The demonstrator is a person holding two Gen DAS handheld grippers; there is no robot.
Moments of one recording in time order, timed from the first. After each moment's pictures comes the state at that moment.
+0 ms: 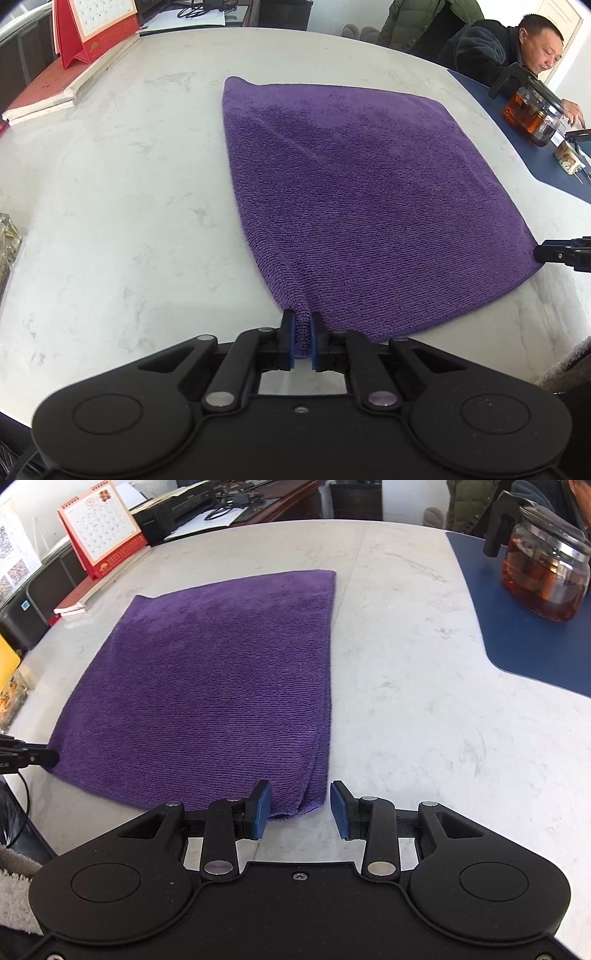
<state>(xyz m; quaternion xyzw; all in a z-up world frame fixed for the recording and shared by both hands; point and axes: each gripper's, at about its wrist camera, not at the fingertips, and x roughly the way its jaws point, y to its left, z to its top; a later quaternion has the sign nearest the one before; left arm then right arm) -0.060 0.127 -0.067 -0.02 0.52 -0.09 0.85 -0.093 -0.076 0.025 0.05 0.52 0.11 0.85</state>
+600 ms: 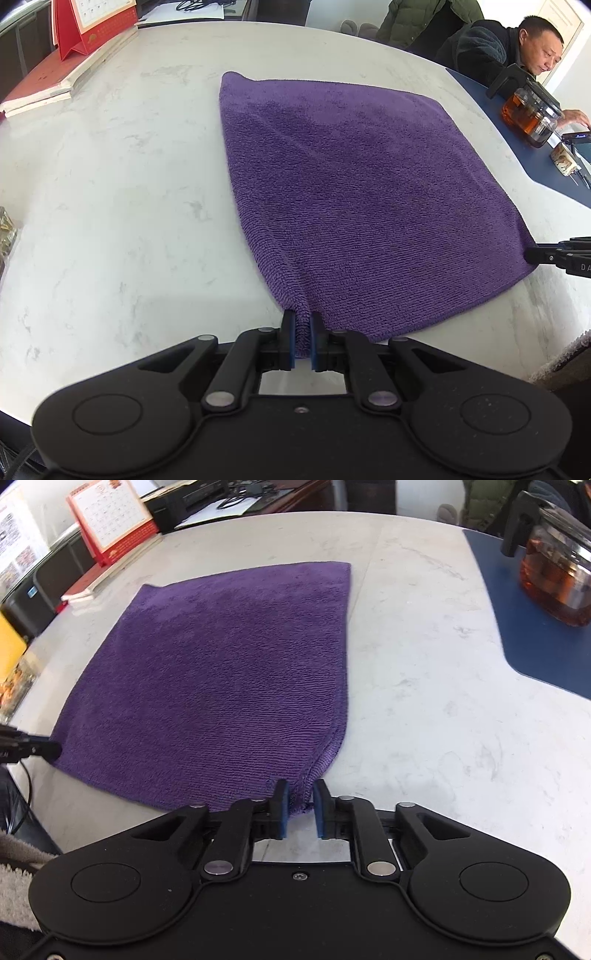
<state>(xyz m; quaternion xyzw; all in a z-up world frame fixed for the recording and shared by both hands) -0.059 0.128 -0.066 -0.03 0.52 -0.10 0.85 -0.089 -0.072 0.023 0.03 0.52 0.16 0.84</state>
